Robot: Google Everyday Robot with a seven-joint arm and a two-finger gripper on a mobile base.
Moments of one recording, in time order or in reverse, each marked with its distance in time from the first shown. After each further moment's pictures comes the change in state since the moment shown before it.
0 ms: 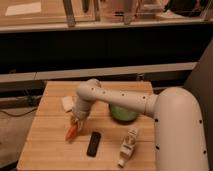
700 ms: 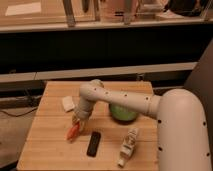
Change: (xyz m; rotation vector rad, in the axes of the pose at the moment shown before) arm 0.005 0.008 -0.003 0.016 -0.010 0.030
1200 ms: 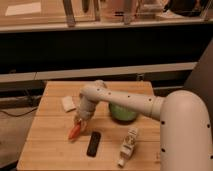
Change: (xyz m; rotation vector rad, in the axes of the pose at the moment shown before) arm 0.005 0.009 -0.002 0.015 -0.007 0.025
